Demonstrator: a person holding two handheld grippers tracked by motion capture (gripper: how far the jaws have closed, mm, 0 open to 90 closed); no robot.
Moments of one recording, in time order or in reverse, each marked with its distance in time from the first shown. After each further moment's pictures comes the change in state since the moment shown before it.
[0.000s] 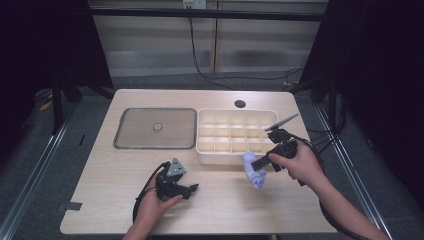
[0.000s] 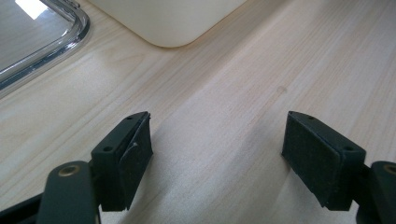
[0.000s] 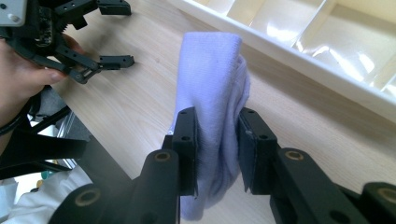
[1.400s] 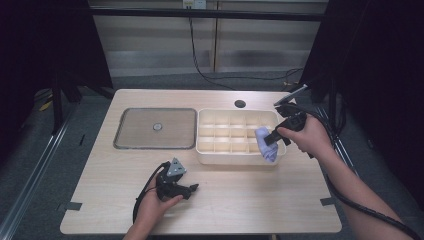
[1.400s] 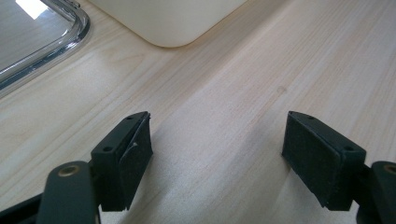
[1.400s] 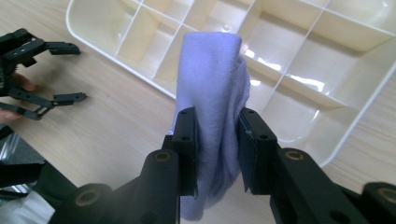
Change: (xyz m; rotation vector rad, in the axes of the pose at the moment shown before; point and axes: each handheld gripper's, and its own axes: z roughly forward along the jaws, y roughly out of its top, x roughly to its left) left arm -0.001 0.000 0.000 -0.005 0.002 -0.006; right arm -0.017 0.048 -0.046 -0.007 -0.207 0.007
